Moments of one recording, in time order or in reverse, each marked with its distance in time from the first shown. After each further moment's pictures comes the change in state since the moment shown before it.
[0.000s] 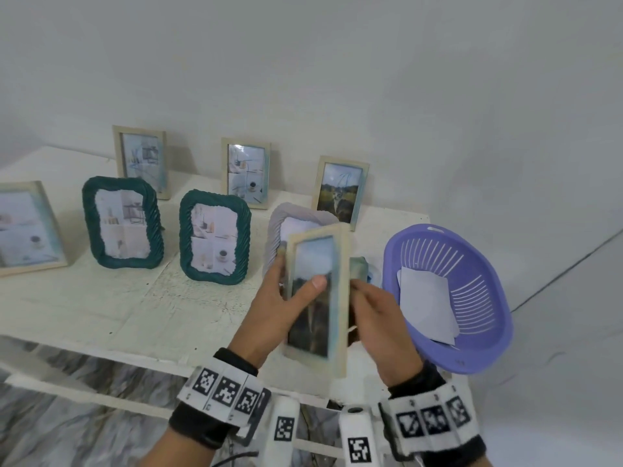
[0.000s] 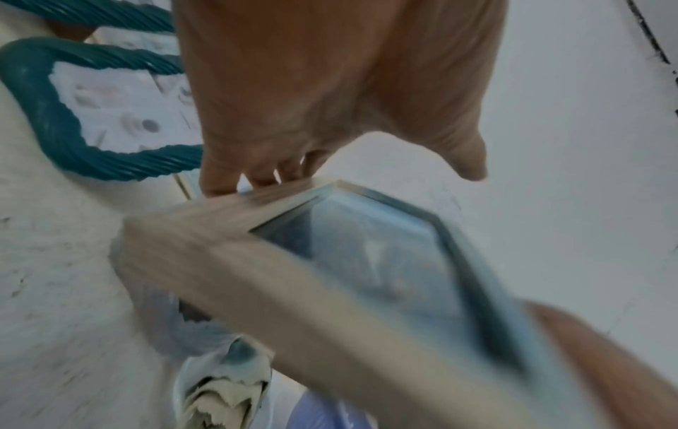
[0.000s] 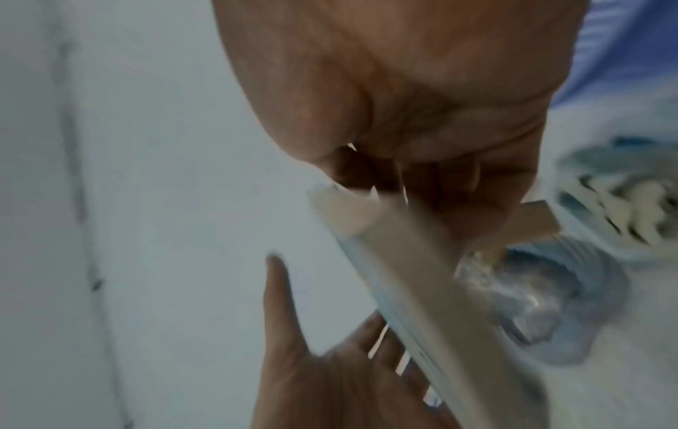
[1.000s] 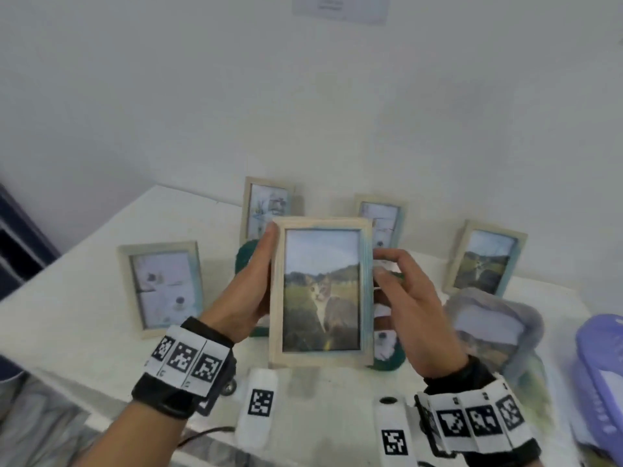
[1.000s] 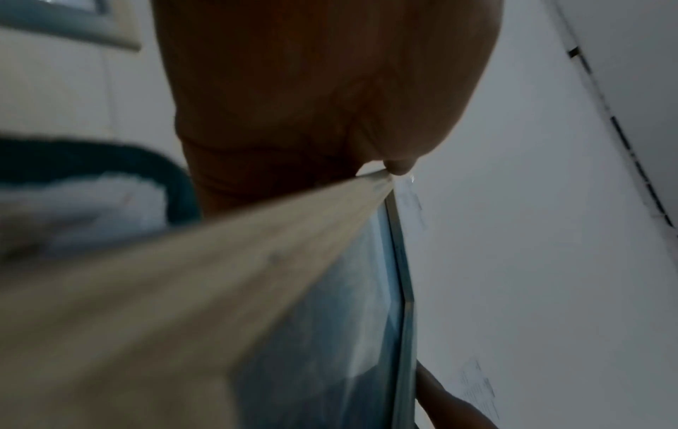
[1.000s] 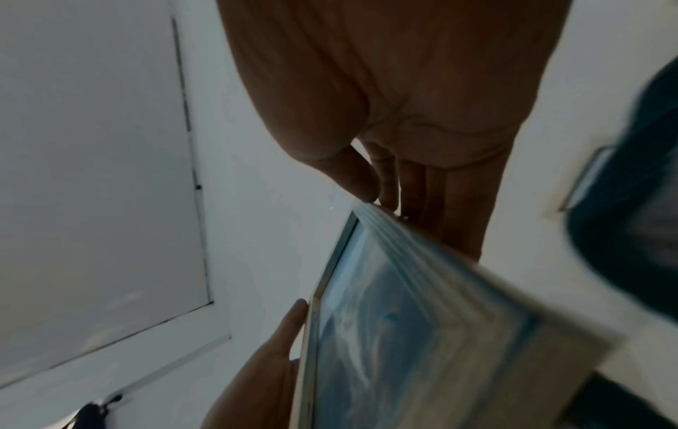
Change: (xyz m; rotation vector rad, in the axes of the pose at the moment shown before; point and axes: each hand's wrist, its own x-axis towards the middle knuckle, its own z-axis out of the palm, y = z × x) left_hand 0.090 0.067 -0.312 -0.157 0.004 -0.151; right_hand 0.129 -0.100 0.232 0.088 -0.064 -0.189
